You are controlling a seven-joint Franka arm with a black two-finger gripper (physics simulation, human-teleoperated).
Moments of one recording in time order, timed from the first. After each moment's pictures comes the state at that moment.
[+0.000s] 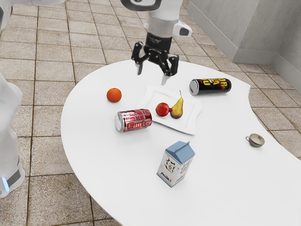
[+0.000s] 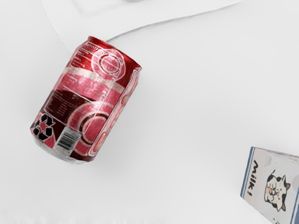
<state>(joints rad) -0.26 -0.26 0.13 -1.73 -0.06 1.50 -0.95</state>
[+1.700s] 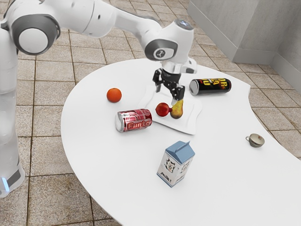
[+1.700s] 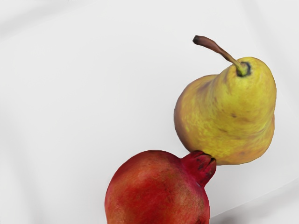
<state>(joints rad) 0.05 0.09 0.05 -1.81 0.08 2.01 -0.44</state>
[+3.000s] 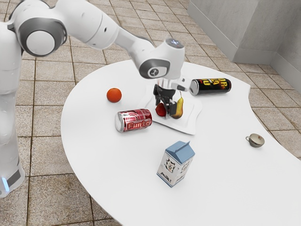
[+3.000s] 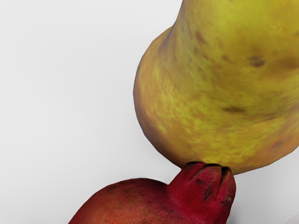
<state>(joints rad) 0.06 0.14 0.05 -1.95 0.04 2.24 -0.12</state>
